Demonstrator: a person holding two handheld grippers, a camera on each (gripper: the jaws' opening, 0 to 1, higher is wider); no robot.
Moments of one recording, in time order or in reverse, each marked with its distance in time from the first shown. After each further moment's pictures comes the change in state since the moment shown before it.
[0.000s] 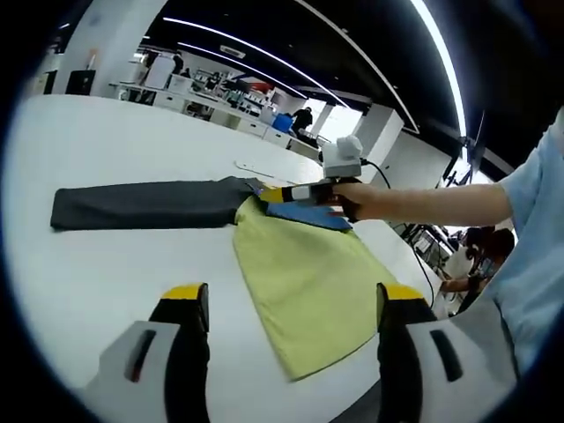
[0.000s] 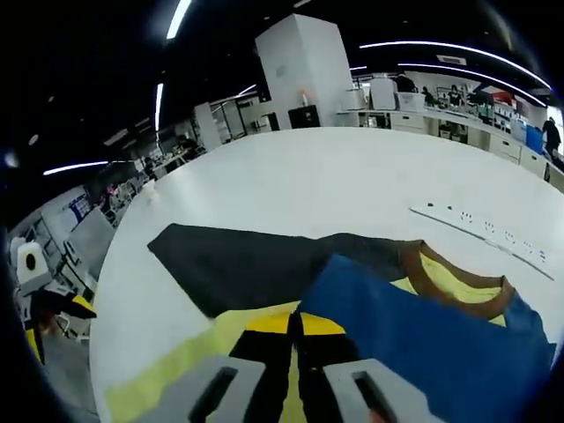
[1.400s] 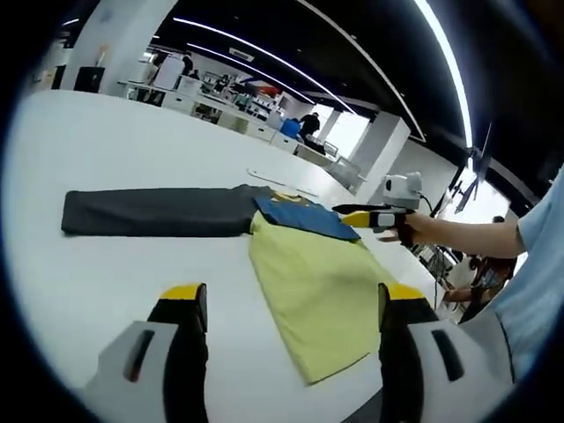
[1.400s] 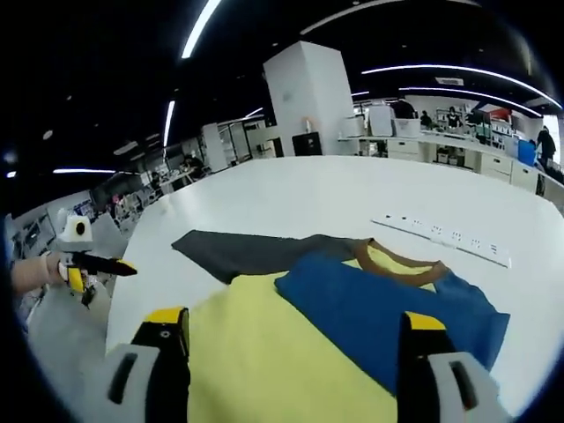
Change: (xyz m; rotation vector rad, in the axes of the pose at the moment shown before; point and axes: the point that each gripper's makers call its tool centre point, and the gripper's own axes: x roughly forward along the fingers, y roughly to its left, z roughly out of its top) left arm -0.013 0.035 0.019 -0.029 -0.032 0.069; right arm -0.118 -0.024 -0.029 -0.037 -0.112 -0.008
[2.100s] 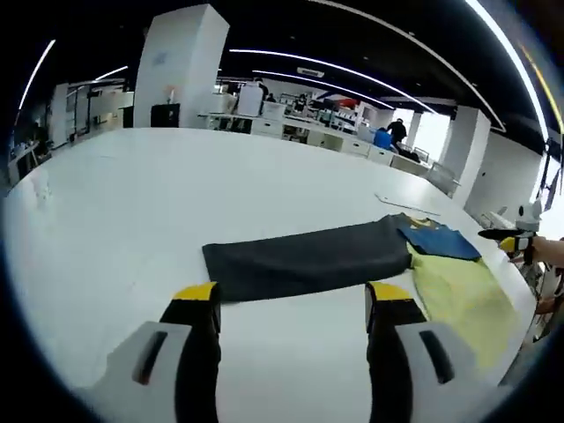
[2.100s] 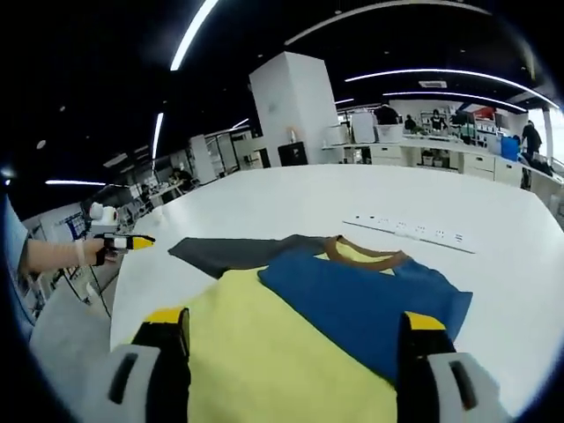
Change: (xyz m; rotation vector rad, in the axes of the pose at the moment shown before) left arm -0.030 0.181 0.049 0.052 -0.053 0.535; right arm -0.047 -0.016 -0.002 0.041 -0.065 -0.045
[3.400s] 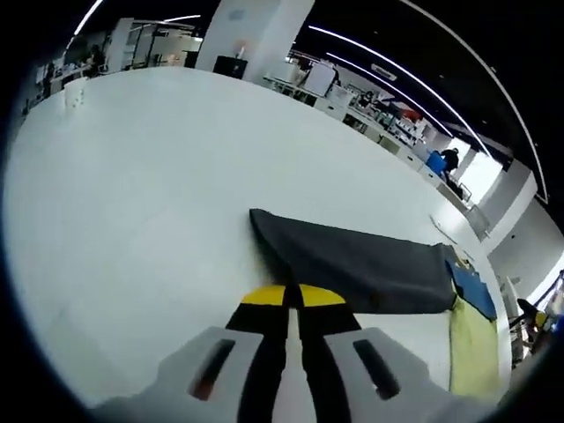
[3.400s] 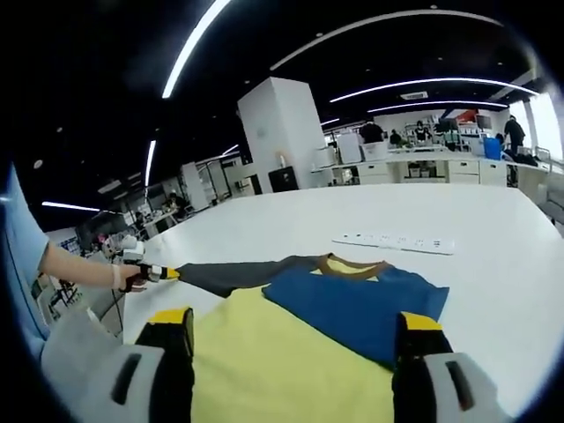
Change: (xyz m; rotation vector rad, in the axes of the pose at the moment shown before) left arm 0.035 0.023 -0.017 -0.325 0.072 0.095; right arm -0.044 0.001 0.010 0.071 -0.116 -0.033
